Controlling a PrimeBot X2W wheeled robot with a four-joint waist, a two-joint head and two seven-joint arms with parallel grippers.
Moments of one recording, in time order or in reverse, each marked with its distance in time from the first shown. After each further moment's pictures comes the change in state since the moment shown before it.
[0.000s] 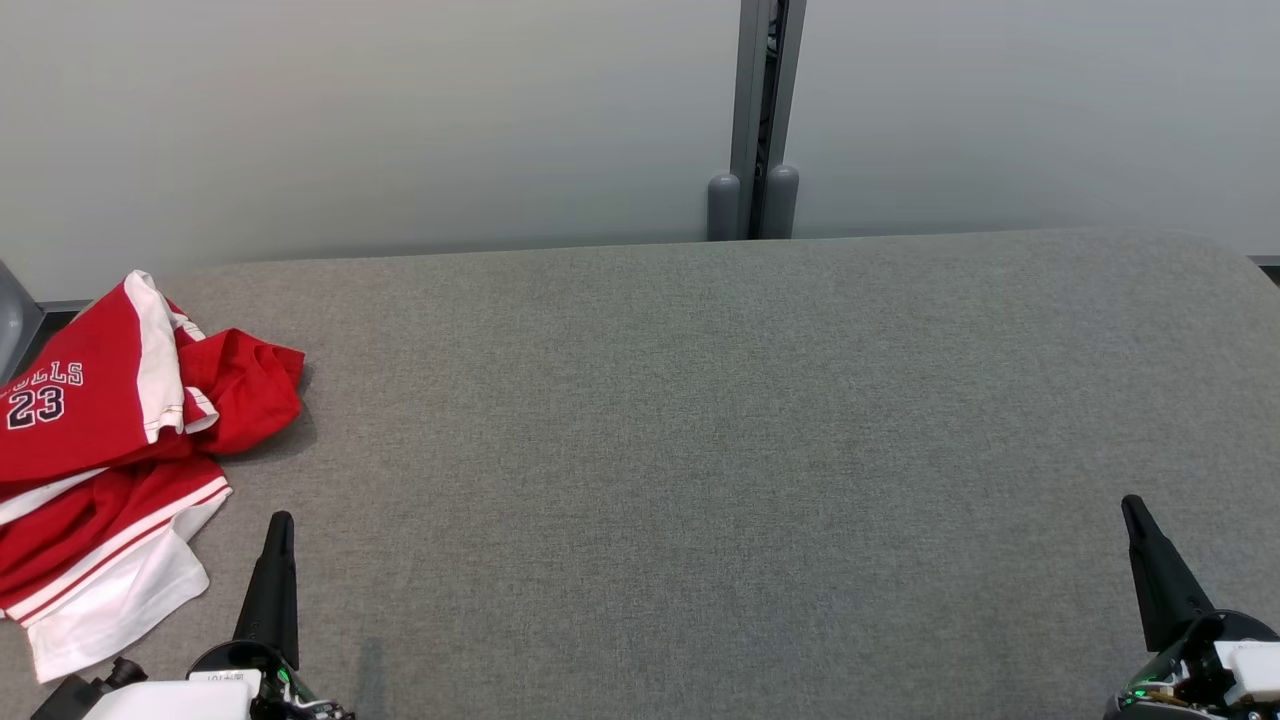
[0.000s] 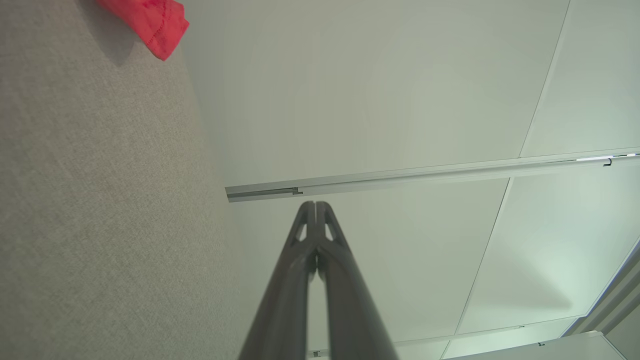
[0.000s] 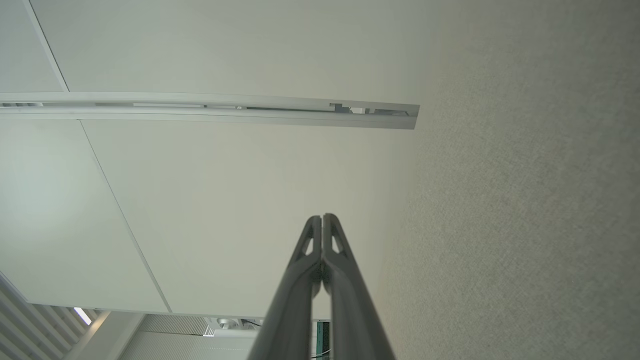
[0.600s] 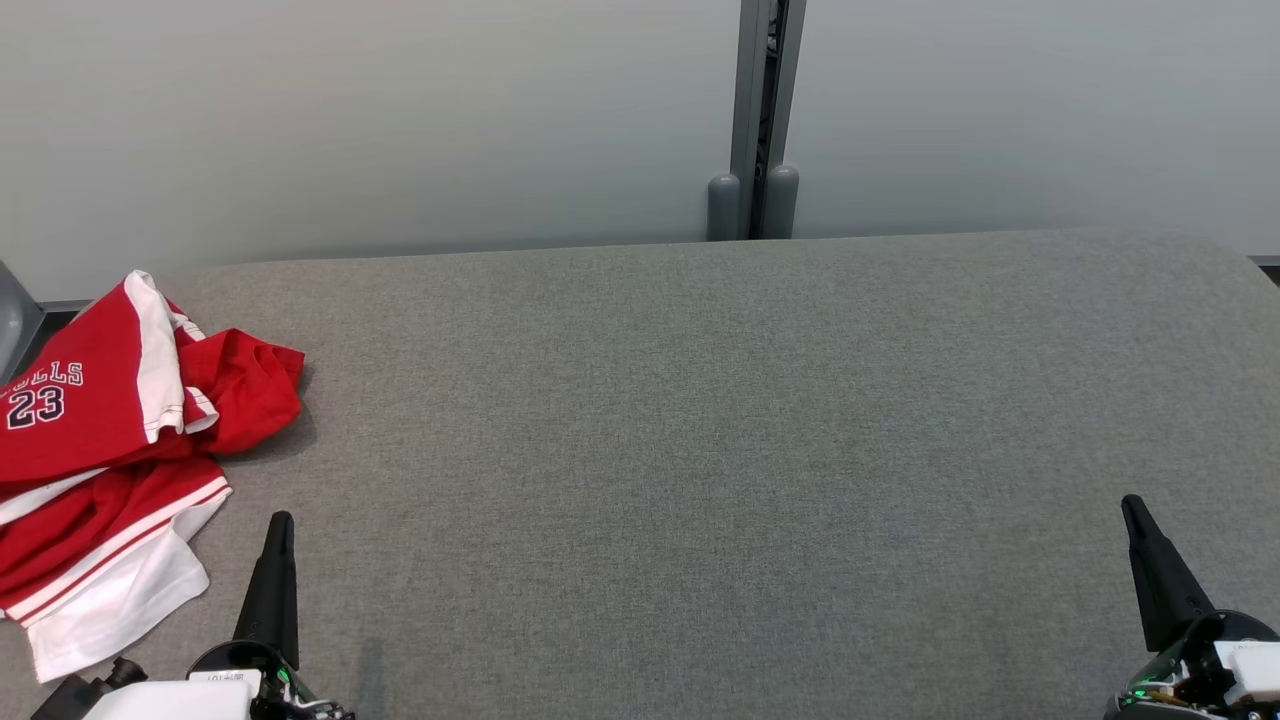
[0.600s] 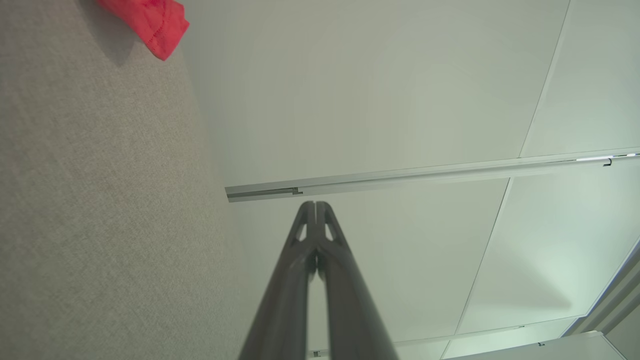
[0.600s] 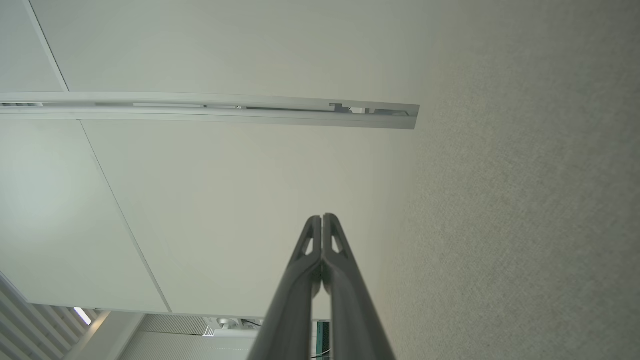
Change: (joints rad) left arm 0.000 0.000 0.000 0.000 0.000 0.000 0.000; right arm 0.000 0.000 0.000 0.000 0.000 0.000 0.000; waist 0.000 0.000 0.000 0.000
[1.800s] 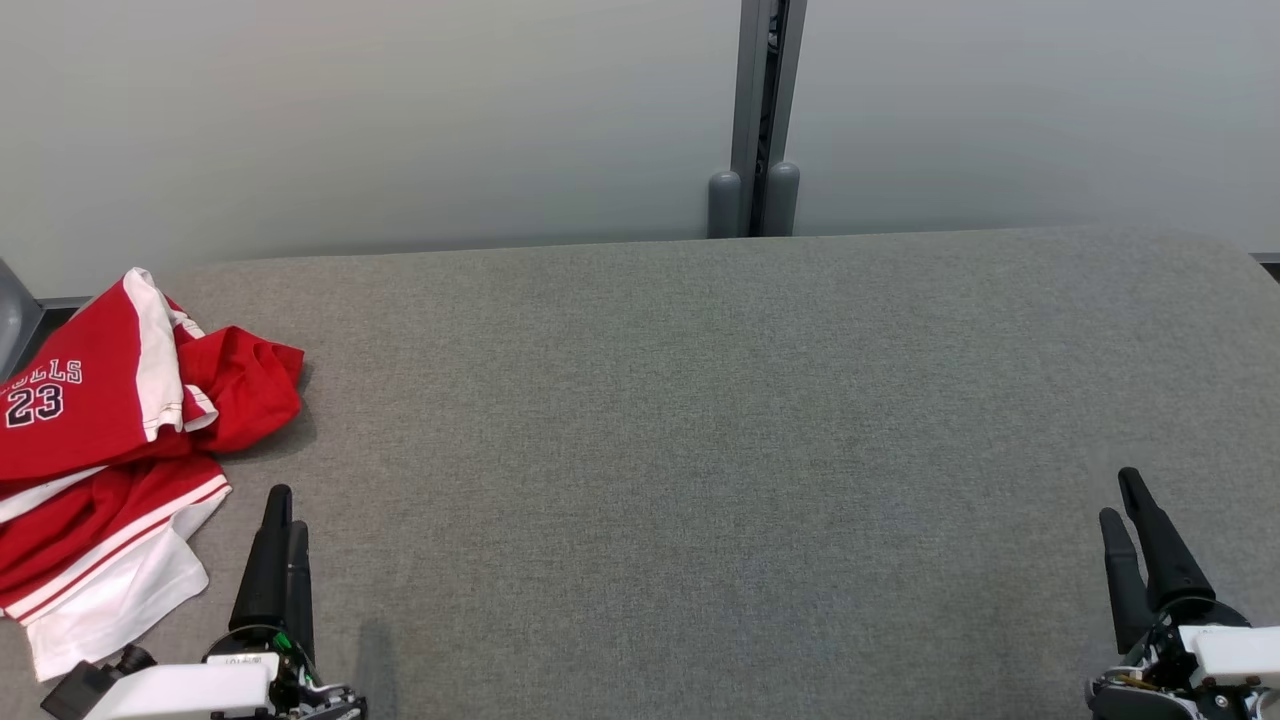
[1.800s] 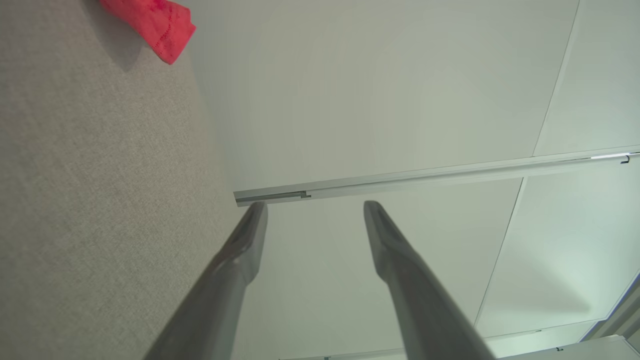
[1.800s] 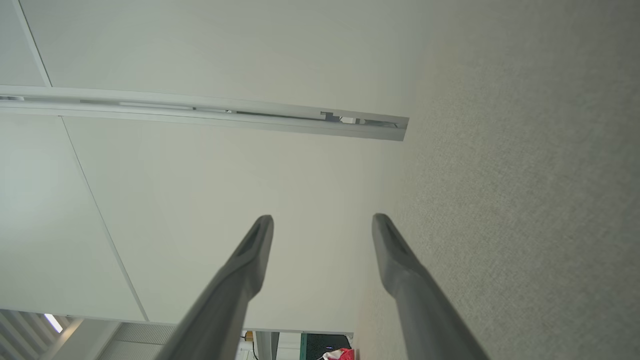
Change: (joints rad) left arm -0.028 0.001 -0.028 0.038 0.030 0.002 -0.050; right arm -0.026 -0.001 0.051 0.031 -0.058 -0.002 -0.095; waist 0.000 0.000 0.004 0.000
